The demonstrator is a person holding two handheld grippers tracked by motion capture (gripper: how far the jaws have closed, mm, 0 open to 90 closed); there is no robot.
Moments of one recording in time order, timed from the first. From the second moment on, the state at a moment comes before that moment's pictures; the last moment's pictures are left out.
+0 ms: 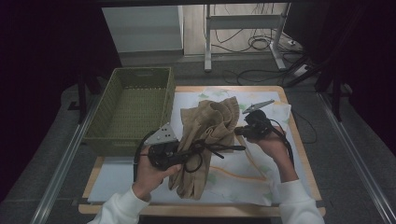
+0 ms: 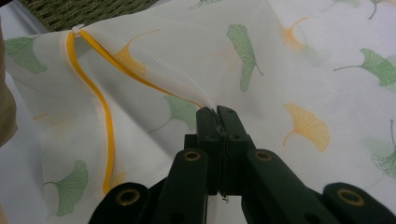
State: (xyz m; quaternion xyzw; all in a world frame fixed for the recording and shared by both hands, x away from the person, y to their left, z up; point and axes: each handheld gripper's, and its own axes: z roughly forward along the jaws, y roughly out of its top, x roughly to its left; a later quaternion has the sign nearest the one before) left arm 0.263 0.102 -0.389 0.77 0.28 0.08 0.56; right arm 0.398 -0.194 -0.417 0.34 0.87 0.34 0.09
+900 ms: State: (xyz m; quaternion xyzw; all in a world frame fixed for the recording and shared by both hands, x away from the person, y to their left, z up) left arm 0.258 0.094 -0.414 0.80 0.28 0.06 0.53; right arm 0.398 -0.195 -0.416 0.34 0.87 0.35 0.09
